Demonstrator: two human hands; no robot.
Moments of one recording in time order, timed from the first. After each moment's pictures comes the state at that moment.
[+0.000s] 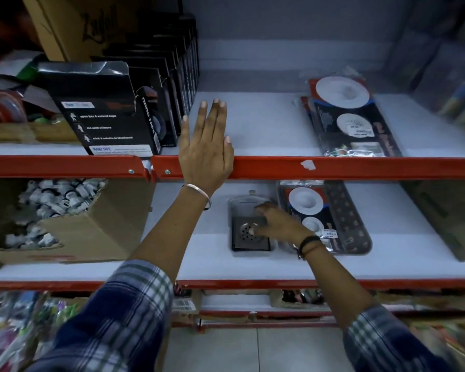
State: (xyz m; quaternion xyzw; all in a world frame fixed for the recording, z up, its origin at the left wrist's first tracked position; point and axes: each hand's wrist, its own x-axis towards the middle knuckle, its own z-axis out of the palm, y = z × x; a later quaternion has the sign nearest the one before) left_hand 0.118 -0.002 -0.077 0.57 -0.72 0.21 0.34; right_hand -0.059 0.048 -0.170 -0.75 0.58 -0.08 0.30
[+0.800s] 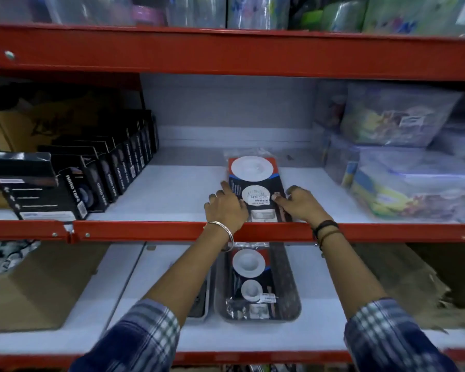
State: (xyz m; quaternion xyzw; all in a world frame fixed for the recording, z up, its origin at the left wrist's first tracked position) left_hand -0.100 0.008 -0.030 0.67 -0.69 -0.08 0.26; right_hand -0.277 0.000 -0.017 -0.63 0.71 -0.26 0.19
